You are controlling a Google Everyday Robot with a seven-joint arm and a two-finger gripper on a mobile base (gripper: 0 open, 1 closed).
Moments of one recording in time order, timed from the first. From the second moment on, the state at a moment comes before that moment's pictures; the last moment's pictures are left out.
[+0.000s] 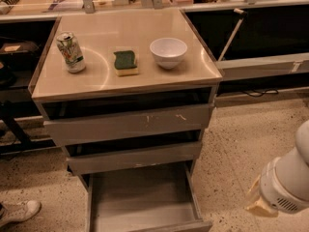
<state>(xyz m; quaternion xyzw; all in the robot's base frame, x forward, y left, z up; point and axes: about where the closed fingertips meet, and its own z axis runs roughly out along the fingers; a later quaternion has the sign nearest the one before) 0.316 -0.240 0.708 -0.53 0.85 0.07 0.07</state>
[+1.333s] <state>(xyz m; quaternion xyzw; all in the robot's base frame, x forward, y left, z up) 0.270 -0.214 0.586 -0.49 0.85 0.17 0.02</state>
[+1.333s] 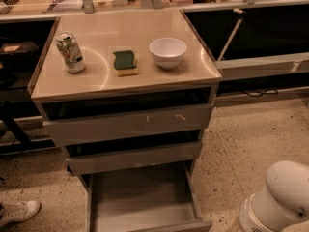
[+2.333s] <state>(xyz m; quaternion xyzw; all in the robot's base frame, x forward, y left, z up) 0.273 -0.189 0.485 -0.46 0.86 0.24 0.04</state>
